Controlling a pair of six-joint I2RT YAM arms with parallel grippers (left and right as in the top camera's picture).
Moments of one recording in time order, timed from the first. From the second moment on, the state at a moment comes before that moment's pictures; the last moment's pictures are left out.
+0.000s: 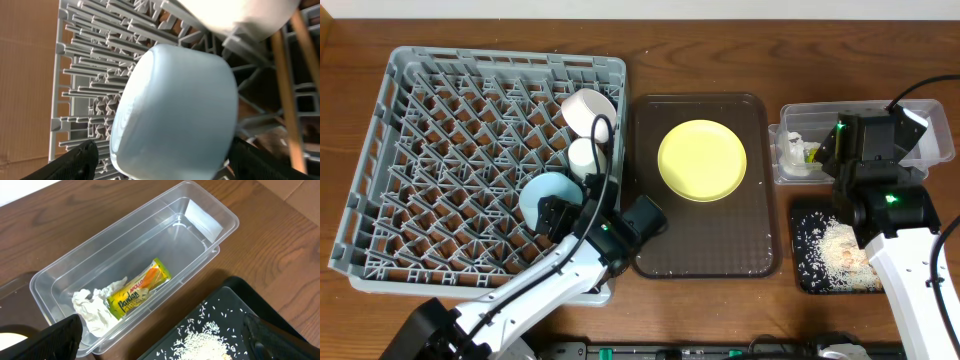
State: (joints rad) left arm -0.78 1.41 0.80 -0.89 -0.92 -0.44; right arm 0.10 1.20 1.05 -0.75 0.58 0.57
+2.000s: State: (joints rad) left arm -0.65 1.00 0.89 -1.23 -0.59 -0.79; right arm 0.10 1.20 1.05 -0.75 0.58 0.57
